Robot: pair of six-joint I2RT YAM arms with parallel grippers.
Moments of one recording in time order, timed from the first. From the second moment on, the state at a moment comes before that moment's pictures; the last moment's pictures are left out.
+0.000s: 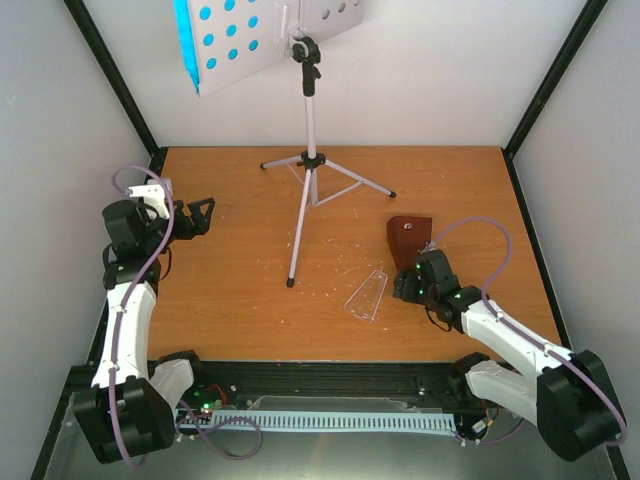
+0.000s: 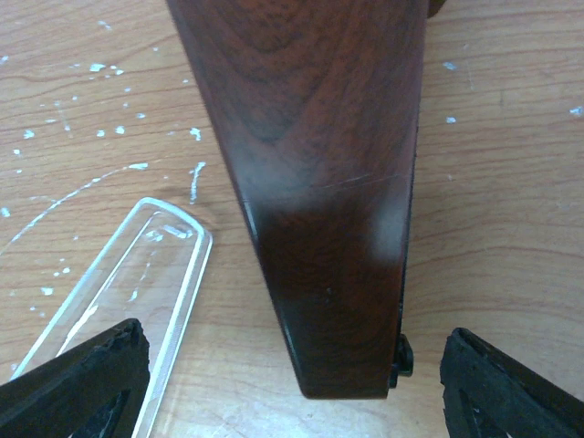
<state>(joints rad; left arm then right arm) 0.27 0.97 0.77 -0.15 0.62 -0.19 0.44 1.03 0.43 -0.32 0.10 0.55</state>
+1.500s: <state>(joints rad) 0.27 0.96 0.78 -0.21 0.47 -0.13 0.54 1.20 0.60 -0.44 0.24 0.49</state>
